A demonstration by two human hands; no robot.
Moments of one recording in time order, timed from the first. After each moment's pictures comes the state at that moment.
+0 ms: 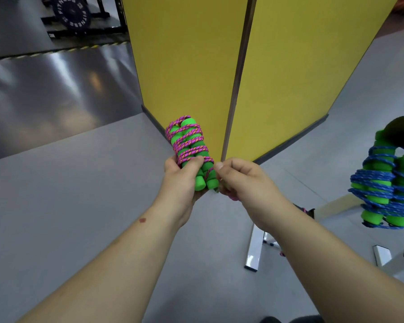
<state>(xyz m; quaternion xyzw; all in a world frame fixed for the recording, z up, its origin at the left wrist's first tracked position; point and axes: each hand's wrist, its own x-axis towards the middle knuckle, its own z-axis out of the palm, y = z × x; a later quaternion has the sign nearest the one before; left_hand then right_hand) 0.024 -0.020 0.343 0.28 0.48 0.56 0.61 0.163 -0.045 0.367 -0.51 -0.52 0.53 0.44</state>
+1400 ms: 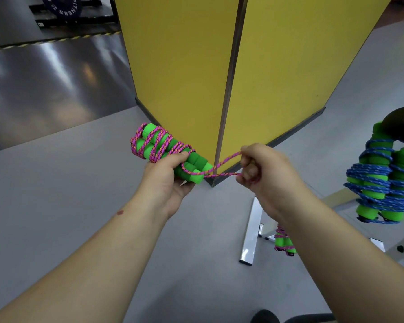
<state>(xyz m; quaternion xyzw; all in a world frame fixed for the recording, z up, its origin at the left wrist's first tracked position) 0.015 -0.008 0.340 0.17 0.48 0.55 0.66 0.197 -0.037 0.380 -0.56 -0.38 0.54 0.50</state>
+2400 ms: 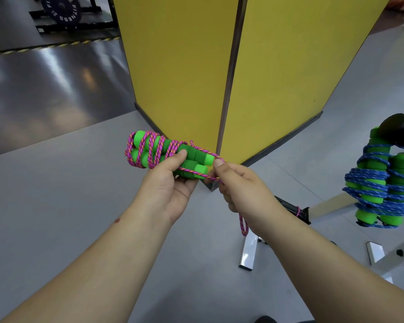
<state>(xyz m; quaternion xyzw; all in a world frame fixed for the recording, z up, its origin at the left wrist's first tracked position) 0.022 -0.018 0.361 0.10 0.39 0.60 0.69 0.171 -0.044 0.361 -0.55 -0.51 0.52 0.40</state>
